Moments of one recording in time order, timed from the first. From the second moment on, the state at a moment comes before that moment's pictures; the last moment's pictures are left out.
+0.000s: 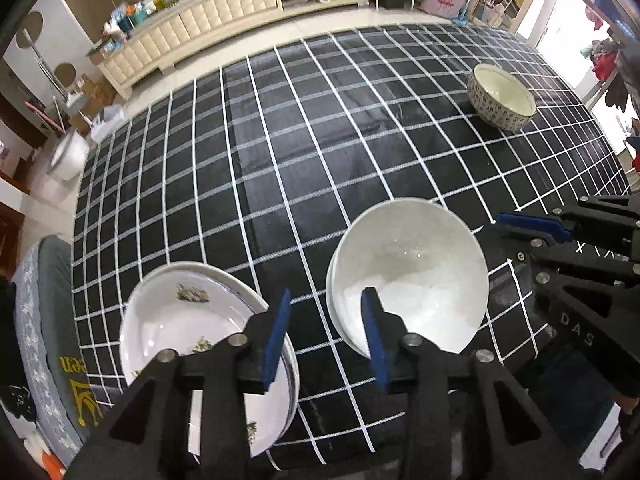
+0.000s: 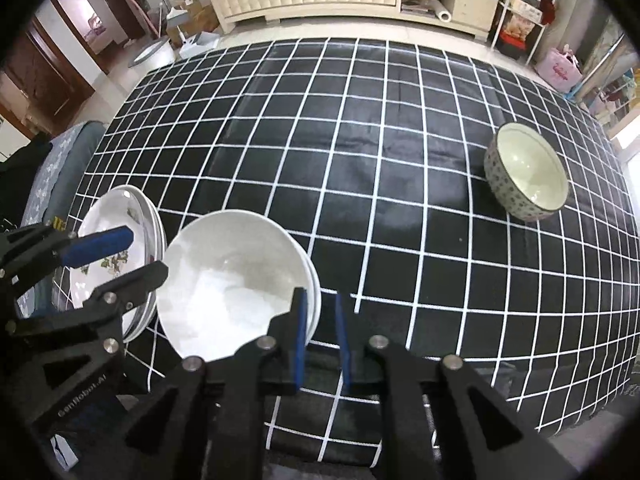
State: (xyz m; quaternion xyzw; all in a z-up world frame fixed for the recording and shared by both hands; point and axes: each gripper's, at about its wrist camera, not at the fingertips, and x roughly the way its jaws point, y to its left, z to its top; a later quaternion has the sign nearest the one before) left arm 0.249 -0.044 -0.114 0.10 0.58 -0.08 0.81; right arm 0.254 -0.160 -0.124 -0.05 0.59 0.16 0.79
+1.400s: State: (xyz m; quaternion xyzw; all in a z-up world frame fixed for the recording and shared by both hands) left arm 0.349 -0.218 -0.059 0.12 0.51 -0.14 0.84; right arm 0.321 -0.342 -0.073 0.01 0.50 0.05 0.86
